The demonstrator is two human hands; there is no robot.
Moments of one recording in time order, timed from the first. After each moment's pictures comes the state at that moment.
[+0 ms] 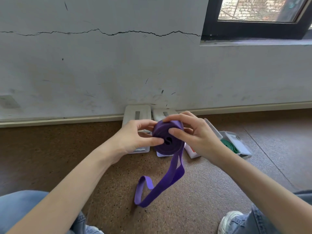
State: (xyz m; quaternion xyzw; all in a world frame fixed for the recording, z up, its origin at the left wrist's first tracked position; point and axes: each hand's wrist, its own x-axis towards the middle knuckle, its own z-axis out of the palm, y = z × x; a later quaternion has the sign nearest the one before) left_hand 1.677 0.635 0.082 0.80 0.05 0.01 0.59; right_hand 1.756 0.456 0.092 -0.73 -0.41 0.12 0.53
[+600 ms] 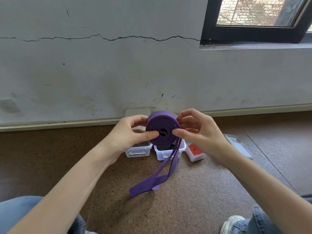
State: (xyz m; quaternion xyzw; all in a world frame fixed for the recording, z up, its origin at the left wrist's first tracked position) left_hand 1.678 0.644 0.088 0.74 0.07 0.08 0.66; right_hand 1.767 0.452 0.100 -0.75 -0.34 0.10 0.55
